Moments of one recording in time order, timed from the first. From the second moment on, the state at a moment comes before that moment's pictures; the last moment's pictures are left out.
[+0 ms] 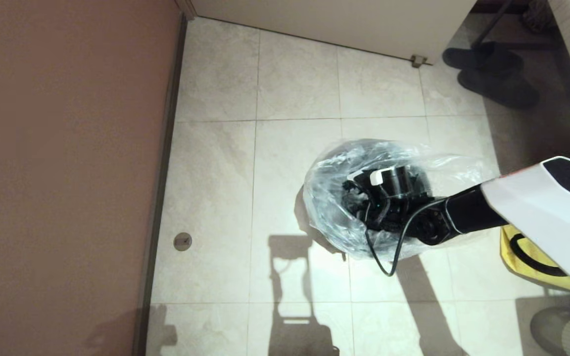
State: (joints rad) left arm 0.00 0.00 0.00 0.00 0.00 -0.01; right arm 0.44 2.31 -1.49 -0.30 0.08 -0.17
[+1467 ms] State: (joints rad) left arm 0.00 0.00 0.00 0.00 0.00 -0.01; right arm 0.41 2.22 -1.52 -0.26 0.08 -0.04
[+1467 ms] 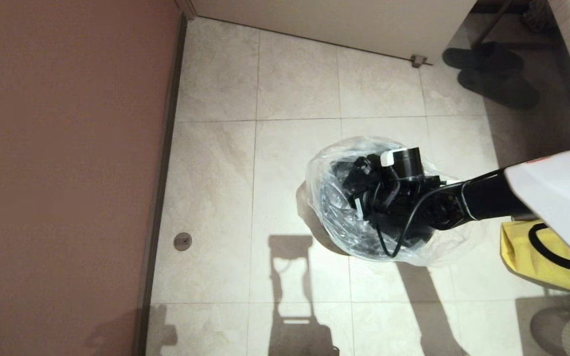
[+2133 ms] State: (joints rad) left arm 0.00 0.00 0.00 0.00 0.00 -0.01; right arm 0.40 1.87 -1.35 0.05 0.14 0.19
